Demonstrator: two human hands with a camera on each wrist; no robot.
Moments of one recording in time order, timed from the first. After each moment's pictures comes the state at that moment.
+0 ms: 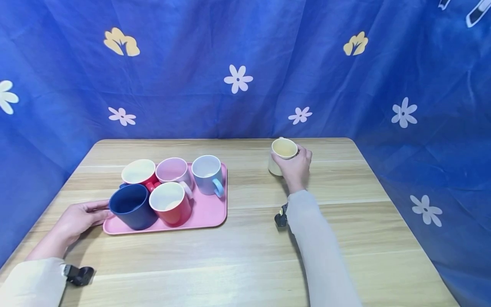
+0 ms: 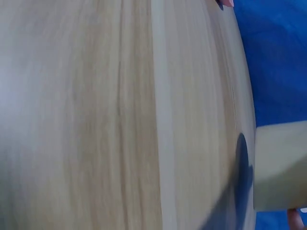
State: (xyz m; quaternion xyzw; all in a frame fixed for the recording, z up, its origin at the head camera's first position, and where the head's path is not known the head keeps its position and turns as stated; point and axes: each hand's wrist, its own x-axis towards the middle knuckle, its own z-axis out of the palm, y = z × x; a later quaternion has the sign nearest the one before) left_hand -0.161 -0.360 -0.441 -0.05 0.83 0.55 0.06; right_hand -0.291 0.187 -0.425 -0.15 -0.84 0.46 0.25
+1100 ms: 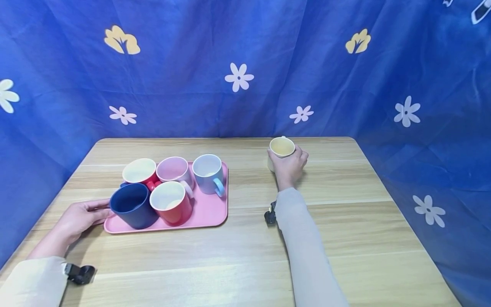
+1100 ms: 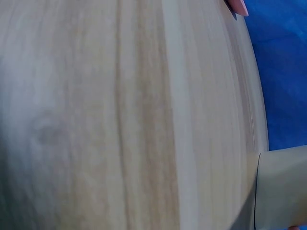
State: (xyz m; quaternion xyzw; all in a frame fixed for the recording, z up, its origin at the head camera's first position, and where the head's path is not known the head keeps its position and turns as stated) left_hand -0.162 -0.360 -0.443 -0.06 0.84 0.53 0.06; right_hand -0.304 0.161 -0.437 -0.25 -0.83 0.43 0.27
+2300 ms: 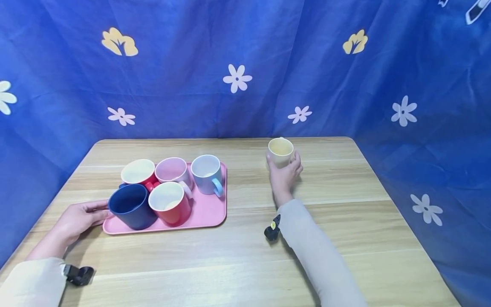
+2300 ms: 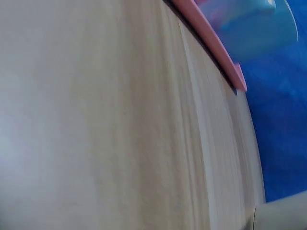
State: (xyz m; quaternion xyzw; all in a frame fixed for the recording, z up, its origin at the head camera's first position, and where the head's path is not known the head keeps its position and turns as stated) left_hand -0.163 -0.359 -0.441 -0.06 0.84 0.54 0.07; right_hand -0.269 0.145 -0.434 -0.22 -0.74 0.58 0.26
